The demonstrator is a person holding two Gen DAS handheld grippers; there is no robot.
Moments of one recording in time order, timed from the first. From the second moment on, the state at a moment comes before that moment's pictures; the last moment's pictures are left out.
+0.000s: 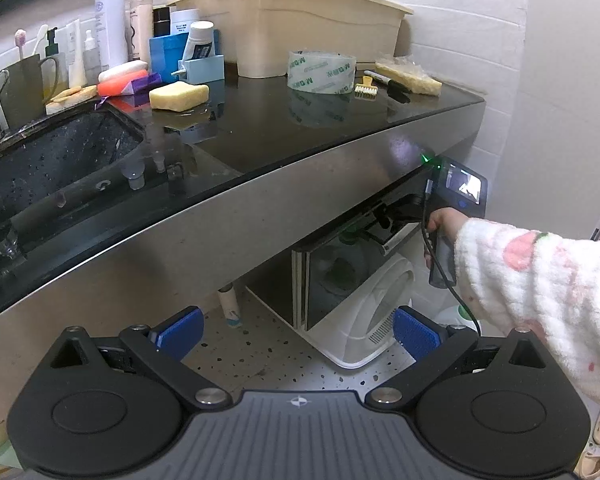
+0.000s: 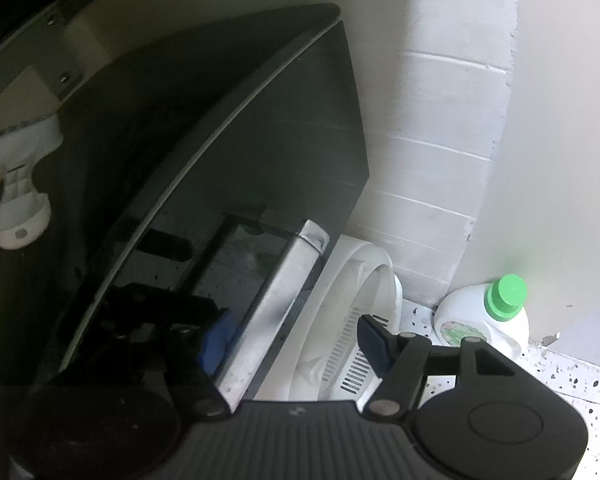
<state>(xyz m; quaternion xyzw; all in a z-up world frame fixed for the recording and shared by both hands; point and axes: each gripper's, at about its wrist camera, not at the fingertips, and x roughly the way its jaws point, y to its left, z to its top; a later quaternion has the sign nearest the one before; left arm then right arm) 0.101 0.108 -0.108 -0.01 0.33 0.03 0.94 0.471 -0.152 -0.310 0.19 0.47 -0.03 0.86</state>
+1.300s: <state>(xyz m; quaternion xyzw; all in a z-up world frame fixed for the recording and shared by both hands) 0.096 0.099 -0.105 0.00 0.33 0.01 0.95 0.435 -0.196 -0.311 0.22 0.49 -0.03 0.85</state>
